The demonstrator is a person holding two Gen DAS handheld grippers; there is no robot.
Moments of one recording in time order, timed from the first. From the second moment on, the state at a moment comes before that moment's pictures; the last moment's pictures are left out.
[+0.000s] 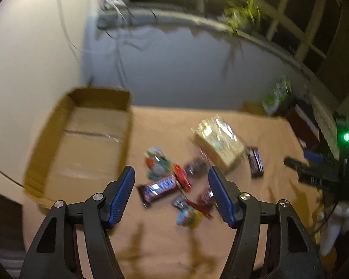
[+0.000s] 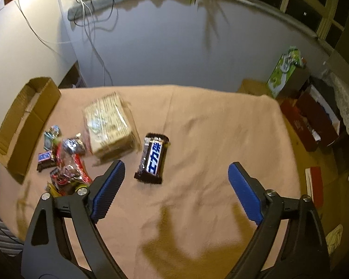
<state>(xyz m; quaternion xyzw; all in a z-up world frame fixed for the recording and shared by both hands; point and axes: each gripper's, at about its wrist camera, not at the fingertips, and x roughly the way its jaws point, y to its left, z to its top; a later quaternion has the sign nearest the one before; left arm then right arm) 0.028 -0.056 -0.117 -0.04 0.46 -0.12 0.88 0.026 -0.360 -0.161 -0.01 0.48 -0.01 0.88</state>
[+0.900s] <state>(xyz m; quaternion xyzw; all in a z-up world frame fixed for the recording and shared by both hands) 0.049 -0.127 -0.196 0.03 0.56 -0.21 0.80 0.098 -0.356 -0.240 0.02 0.59 0.03 0.81</state>
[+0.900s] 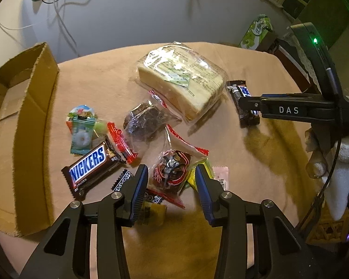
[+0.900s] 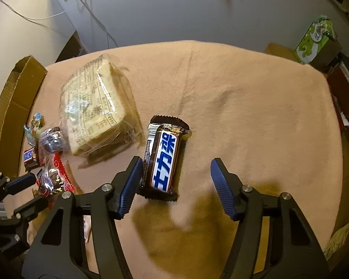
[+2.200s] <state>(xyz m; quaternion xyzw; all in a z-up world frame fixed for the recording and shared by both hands) 0.039 -0.089 -0.170 -0.03 0.54 -0.21 0.81 0.080 -0.356 -0.206 0.06 0.56 0.06 0.82</state>
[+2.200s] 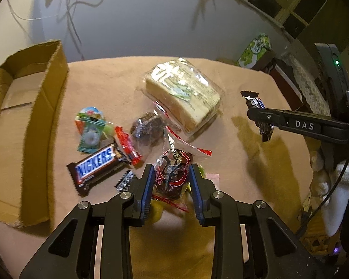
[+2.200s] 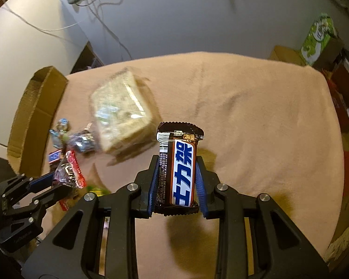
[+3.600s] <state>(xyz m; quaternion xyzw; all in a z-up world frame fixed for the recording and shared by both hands) 0.027 0.110 -0.142 -0.14 0.48 0.01 0.87 0.123 -0.084 -0.154 -0.09 0.52 0.31 0.79</state>
